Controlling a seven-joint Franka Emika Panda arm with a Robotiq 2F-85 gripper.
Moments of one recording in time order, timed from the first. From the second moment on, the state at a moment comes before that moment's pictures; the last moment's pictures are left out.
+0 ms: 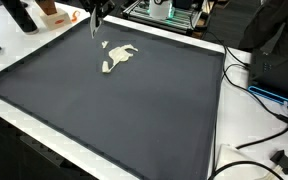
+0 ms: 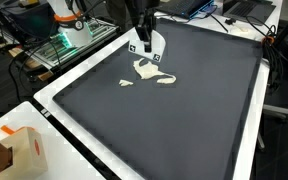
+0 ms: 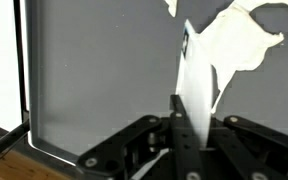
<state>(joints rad) -0.04 0.01 -0.01 -2.36 -0.40 2.54 -0.05</state>
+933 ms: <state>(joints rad) 0.00 0.14 -0.02 -2.31 -0.81 2.58 0.35</state>
